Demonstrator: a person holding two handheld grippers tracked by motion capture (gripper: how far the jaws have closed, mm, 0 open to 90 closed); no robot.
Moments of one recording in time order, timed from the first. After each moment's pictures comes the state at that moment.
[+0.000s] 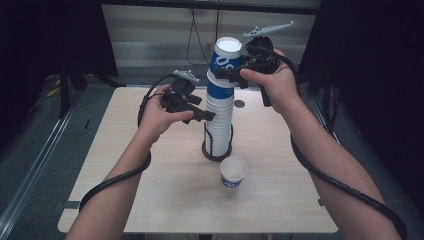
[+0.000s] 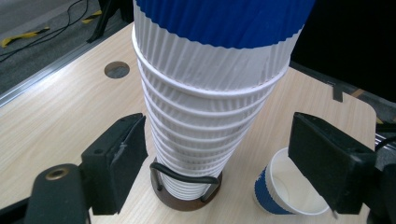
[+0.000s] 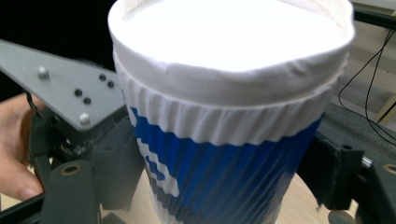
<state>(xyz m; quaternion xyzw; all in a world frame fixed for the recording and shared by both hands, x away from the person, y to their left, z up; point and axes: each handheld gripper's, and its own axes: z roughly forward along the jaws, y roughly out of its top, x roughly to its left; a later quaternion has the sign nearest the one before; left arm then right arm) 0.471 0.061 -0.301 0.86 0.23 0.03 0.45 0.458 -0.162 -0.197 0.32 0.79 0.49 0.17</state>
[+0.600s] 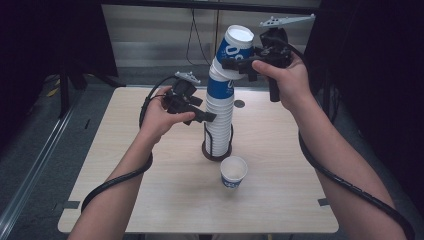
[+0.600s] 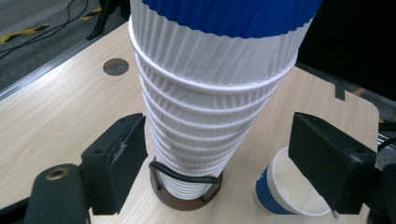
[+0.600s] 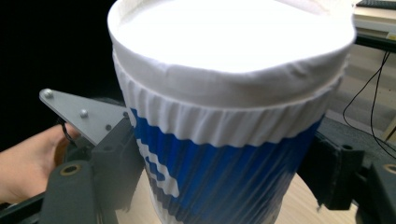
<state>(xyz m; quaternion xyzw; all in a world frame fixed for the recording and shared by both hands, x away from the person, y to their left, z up) 0.472 0.058 -0.307 0.86 0.23 0.03 0.45 0.449 -0.180 -0.178 0.32 0.77 0.53 0.17</state>
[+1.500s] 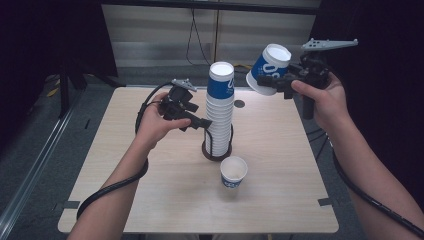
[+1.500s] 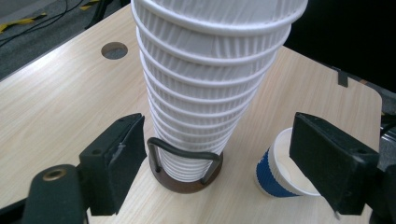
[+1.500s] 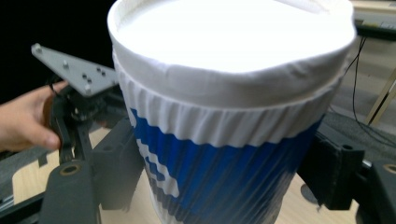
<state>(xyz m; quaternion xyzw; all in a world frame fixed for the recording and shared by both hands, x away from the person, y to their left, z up) 0.465 0.068 -0.320 0.87 0.23 0.02 0.43 0.421 -0.260 -0.207 0.34 0.76 0.53 0.18</state>
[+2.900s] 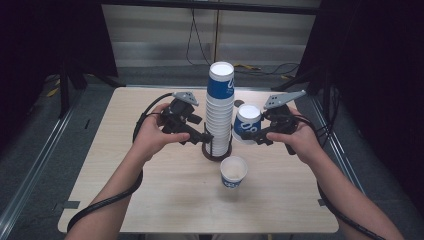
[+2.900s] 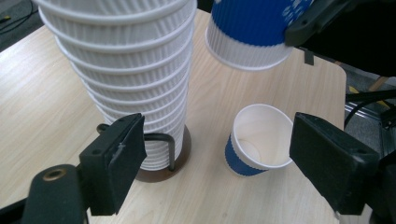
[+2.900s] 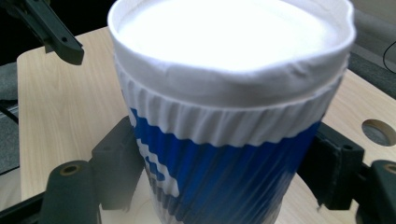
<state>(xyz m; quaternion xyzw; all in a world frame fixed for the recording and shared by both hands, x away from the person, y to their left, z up) 0.431 0.065 -0.321 0.88 0.18 0.00 0.44 0.405 -0.231 -0.322 0.27 0.86 0.42 0.12</state>
